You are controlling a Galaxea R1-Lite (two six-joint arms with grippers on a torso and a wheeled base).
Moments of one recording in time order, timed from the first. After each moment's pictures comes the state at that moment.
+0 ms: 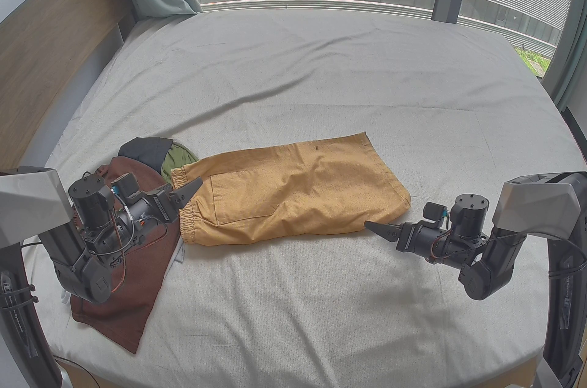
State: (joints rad) left arm -0.10 2.15 -0.54 -1.55 -0.35 -0.40; right arm 0.26 2.40 -0.69 -1.44 0.48 0.49
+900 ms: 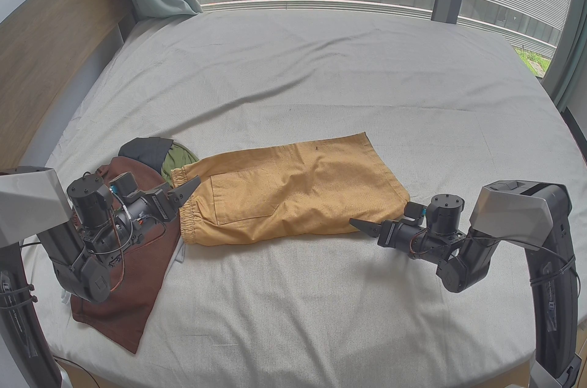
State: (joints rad) left arm -0.10 2.15 -0.54 -1.55 -0.35 -0.40; right arm 0.28 2.54 -0.93 -1.33 0.44 0.50
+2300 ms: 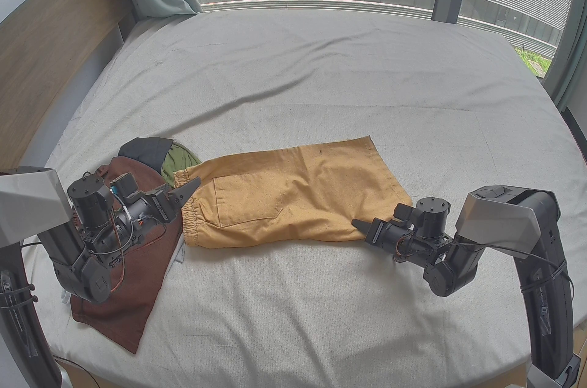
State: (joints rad) left arm -0.10 2.15 -0.54 -1.55 -0.35 -0.40; right arm 0.34 2.59 -1.00 -1.33 0.34 0.62
